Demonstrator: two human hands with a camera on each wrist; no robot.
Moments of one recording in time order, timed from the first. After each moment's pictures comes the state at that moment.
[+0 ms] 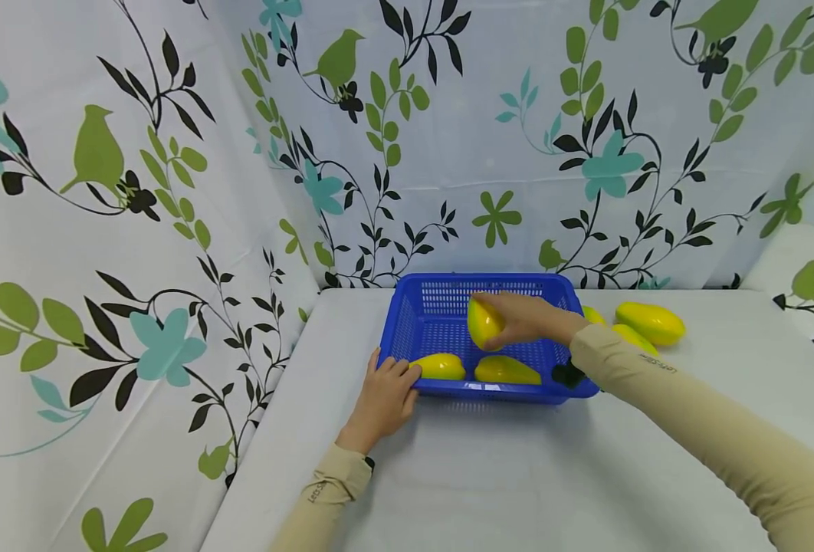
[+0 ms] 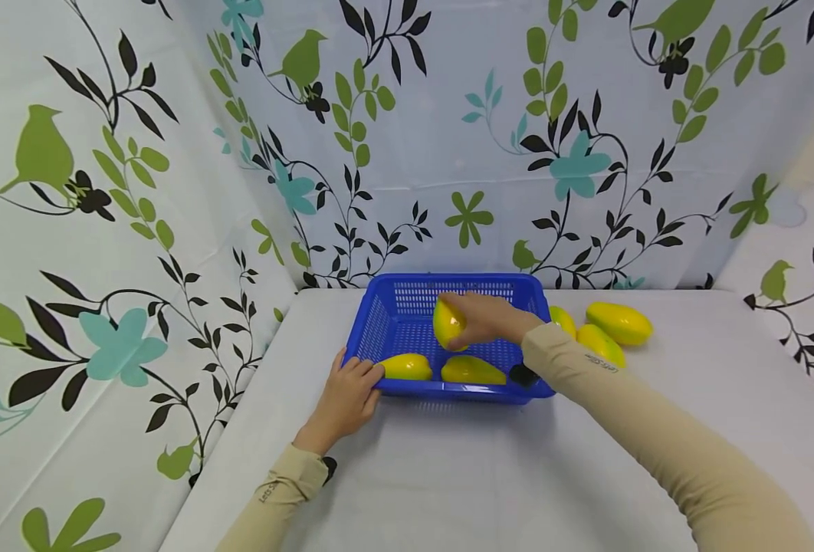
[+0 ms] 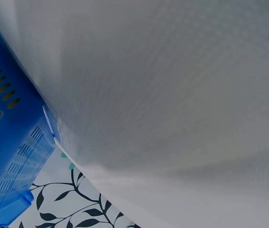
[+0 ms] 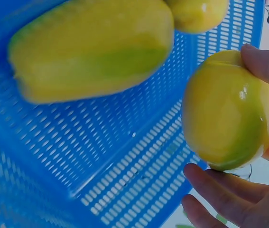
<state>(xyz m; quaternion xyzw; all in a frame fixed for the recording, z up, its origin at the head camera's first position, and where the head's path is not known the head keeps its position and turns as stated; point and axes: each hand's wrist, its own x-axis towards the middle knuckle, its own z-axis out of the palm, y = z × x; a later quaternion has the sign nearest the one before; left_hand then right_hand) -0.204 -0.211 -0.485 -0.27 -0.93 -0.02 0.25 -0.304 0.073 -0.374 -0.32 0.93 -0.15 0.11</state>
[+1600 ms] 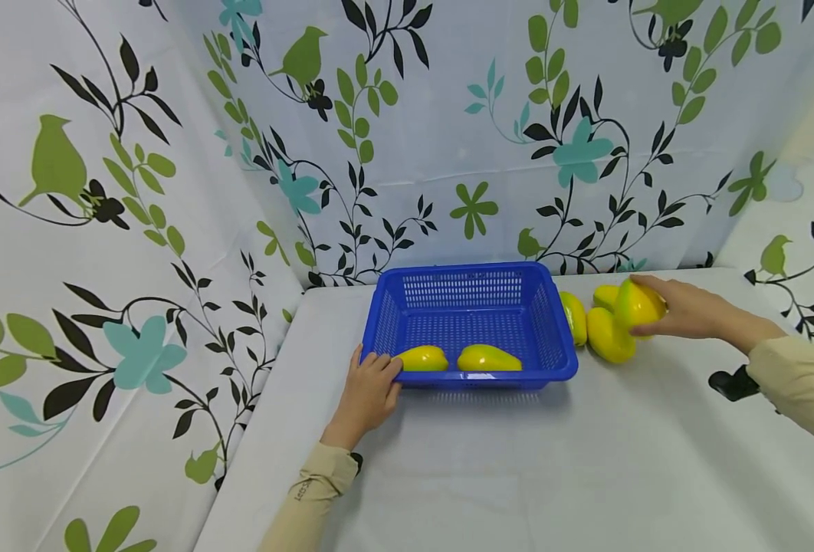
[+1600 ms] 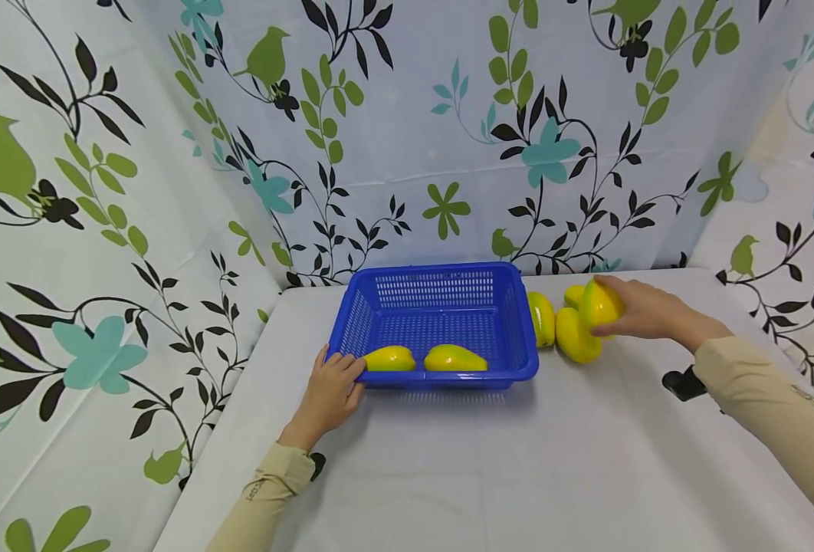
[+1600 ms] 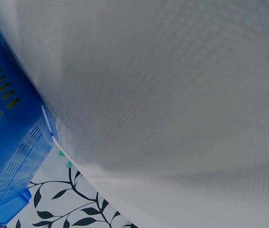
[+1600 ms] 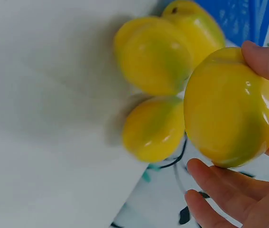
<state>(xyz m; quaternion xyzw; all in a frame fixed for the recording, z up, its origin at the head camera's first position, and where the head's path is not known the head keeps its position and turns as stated) -0.203 -0.206 -0.485 -0.27 -0.93 -0.05 0.26 -0.267 0.314 -0.379 -0.17 0.97 -0.14 0.05</state>
